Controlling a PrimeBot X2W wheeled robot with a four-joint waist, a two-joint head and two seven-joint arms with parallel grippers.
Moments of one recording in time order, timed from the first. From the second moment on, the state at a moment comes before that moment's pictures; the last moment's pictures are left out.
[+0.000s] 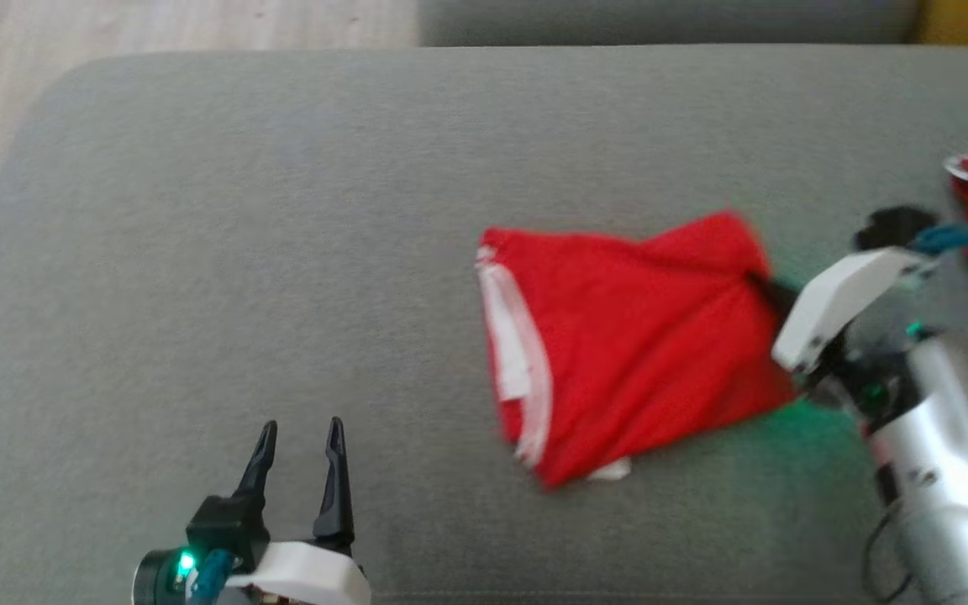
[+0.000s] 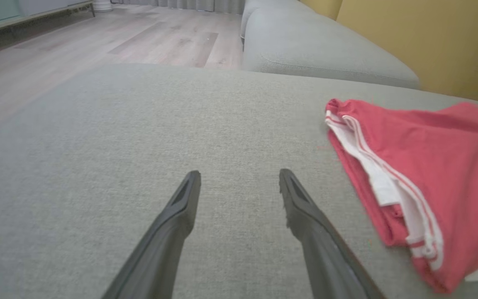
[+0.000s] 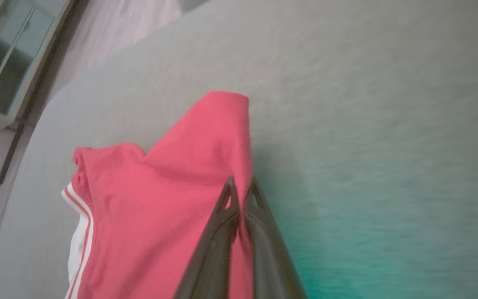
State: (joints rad) left arm 0.11 0.06 -0.31 0.13 -0.19 0.19 -0.25; right arm -0.50 -0.17 0.13 0.64 0.62 0.12 0.54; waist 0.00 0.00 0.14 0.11
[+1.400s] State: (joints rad) left arm 0.04 0.05 -0.32 0.12 -0.16 0.18 -0.25; right arm -0.68 -0.38 -0.03 0.55 0.22 0.12 0.00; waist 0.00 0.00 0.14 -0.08
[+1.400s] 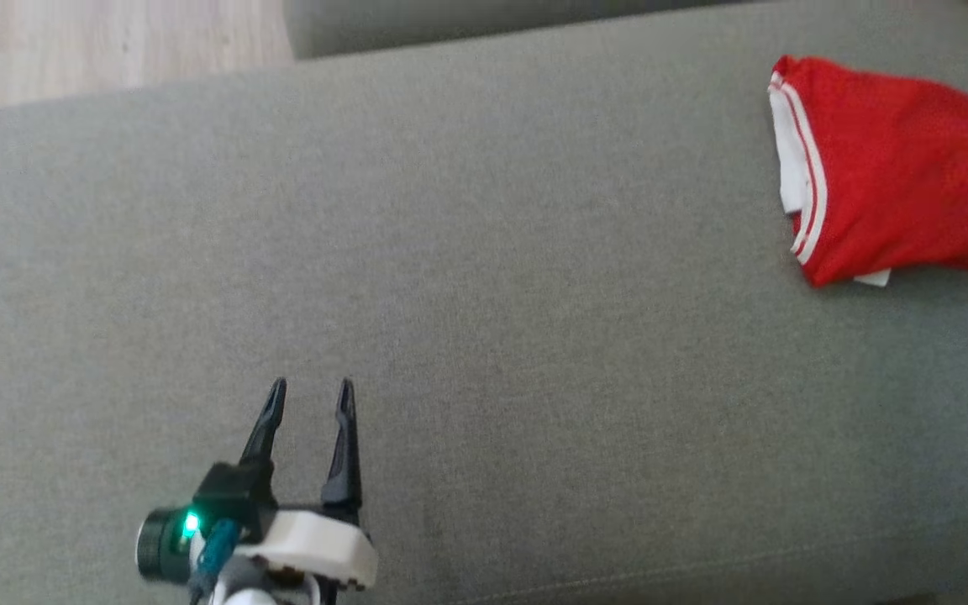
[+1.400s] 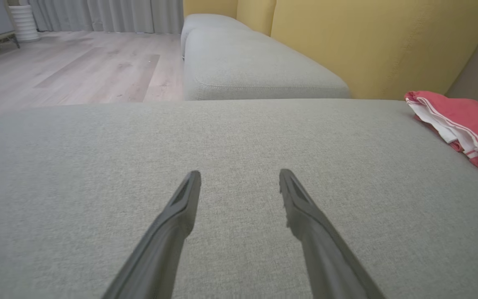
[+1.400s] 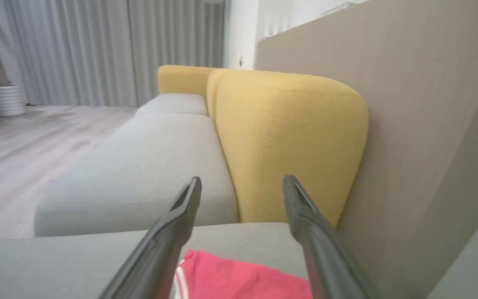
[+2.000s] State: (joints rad) left arm 0.13 0.06 -0.28 0.20 -0.17 0.22 -0.25; right arm 0.12 -0.08 -0.02 0.00 0.18 0.12 -0.07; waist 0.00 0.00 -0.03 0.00
